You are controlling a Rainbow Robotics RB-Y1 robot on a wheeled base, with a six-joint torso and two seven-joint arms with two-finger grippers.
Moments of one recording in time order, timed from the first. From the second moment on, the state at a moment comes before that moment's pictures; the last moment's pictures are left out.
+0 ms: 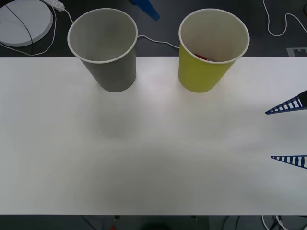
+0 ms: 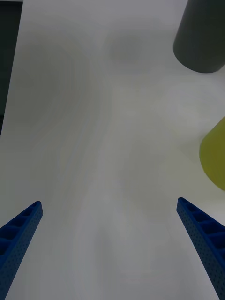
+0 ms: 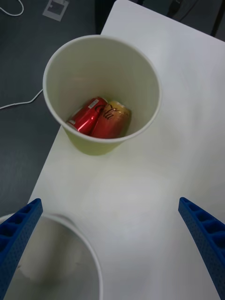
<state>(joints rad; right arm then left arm) 0.09 -0.96 -0.41 -1.97 1.43 -1.49 -0.09 -1.73 0.90 -1.06 -1.09 -1.17 -1.27 0.92</state>
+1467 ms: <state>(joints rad) 0.09 -0.96 -0.41 -1.97 1.43 -1.49 -0.09 -0.33 1.20 0.13 -1.85 -1.34 -1.47 0.36</state>
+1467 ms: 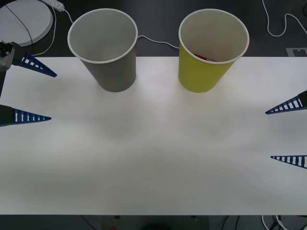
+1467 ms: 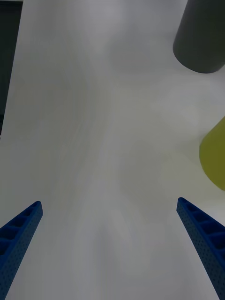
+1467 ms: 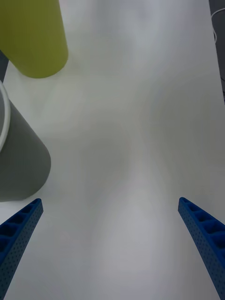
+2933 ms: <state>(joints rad) 0.09 -0.96 -0.41 -1.97 1.43 -1.49 -0.09 0.06 1.01 0.28 -1.93 -1.48 -1.45 0.00</state>
